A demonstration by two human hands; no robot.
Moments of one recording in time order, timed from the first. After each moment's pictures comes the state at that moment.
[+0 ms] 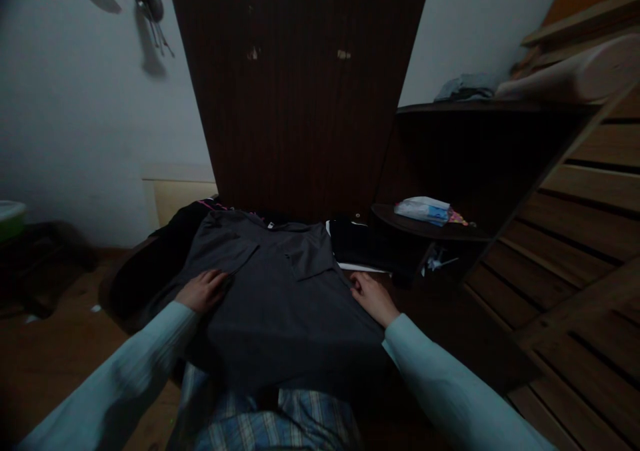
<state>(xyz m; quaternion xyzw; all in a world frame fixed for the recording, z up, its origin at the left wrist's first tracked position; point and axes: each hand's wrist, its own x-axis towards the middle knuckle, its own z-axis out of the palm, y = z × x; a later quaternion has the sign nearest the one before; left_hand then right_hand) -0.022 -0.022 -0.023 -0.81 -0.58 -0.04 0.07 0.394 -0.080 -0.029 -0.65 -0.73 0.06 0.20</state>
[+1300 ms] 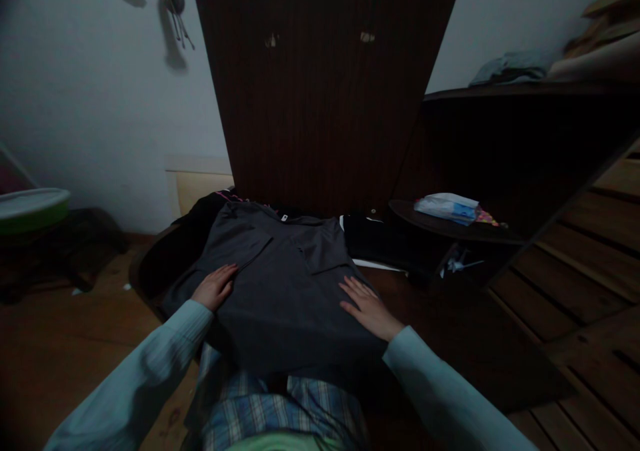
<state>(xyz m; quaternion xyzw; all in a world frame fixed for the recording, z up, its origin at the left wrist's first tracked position) -0.037 -0.025 -0.067 -0.80 -0.56 -0.20 0.00 0.367 -0.089 -0.056 -0.56 -0.80 0.16 0.14</state>
